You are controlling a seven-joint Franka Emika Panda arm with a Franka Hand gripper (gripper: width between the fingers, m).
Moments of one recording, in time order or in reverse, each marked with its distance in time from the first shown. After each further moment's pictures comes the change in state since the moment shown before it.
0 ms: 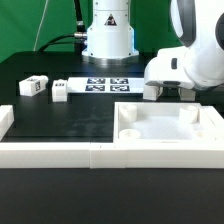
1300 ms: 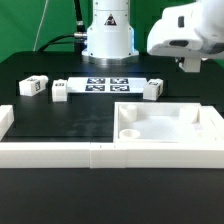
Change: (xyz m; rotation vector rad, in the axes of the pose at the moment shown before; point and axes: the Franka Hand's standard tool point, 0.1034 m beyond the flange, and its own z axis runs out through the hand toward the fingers) arm -0.043 0.002 -0.049 -0.012 0.083 -0.021
